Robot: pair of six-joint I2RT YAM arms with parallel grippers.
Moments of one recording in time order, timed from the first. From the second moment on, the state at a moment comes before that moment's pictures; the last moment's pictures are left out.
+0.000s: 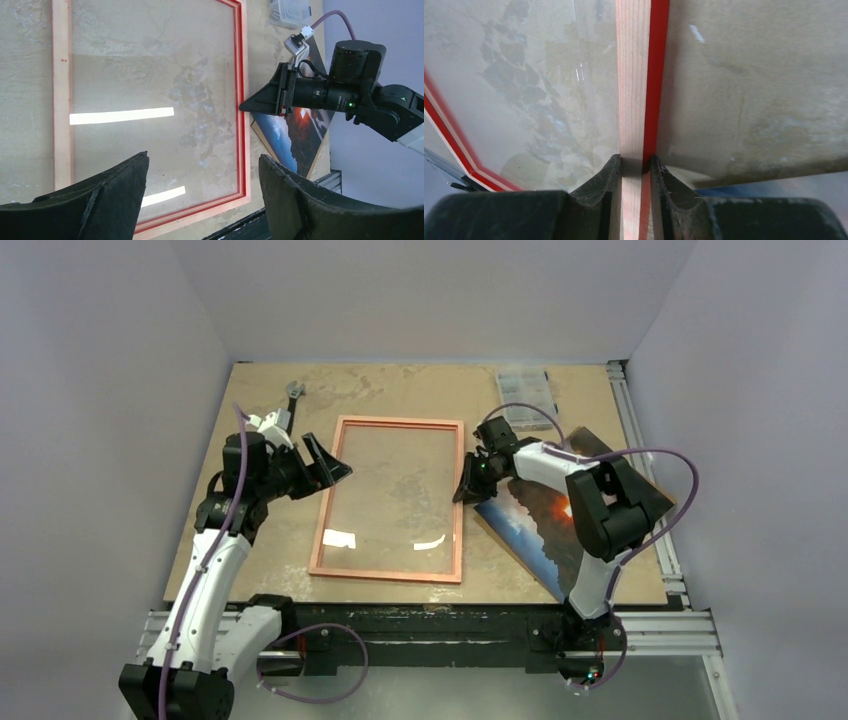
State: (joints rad) left arm -0.09 0.89 0.87 -0.54 0.42 -0.57; right arm 0.42 1.83 1.11 -0.42 -0.32 0.58
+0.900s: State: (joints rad) left arm -0.38 1.23 0.90 -0.43 0.39 -0.68; right arm 0.38 1.55 0.98 -0.43 -0.31 0.58
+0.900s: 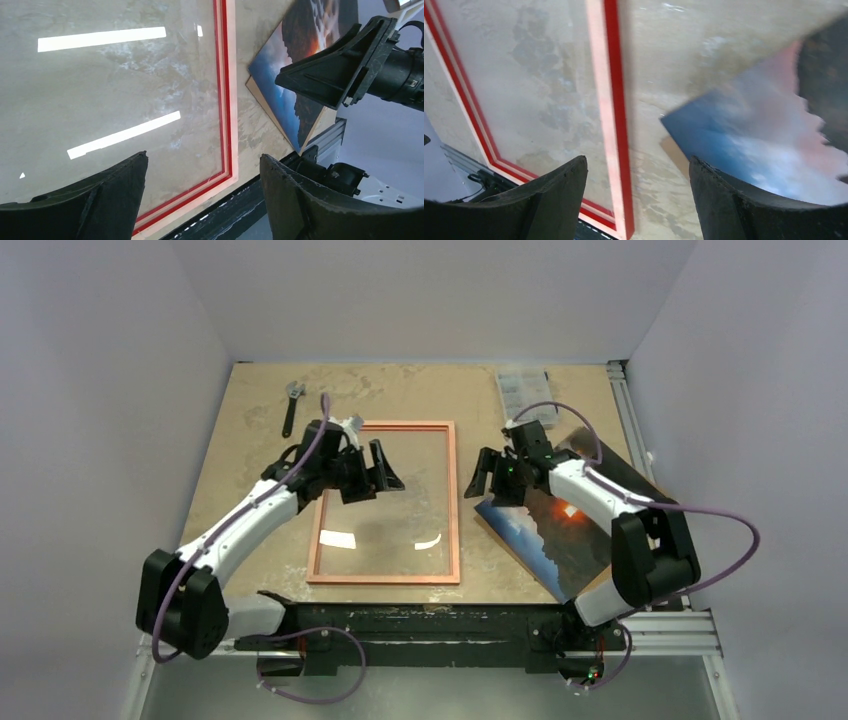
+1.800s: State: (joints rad) left arm -0.78 2.16 1.83 -0.53 0.29 -0.70; right arm 0.04 1.44 0.77 -0.51 -0.21 0.49
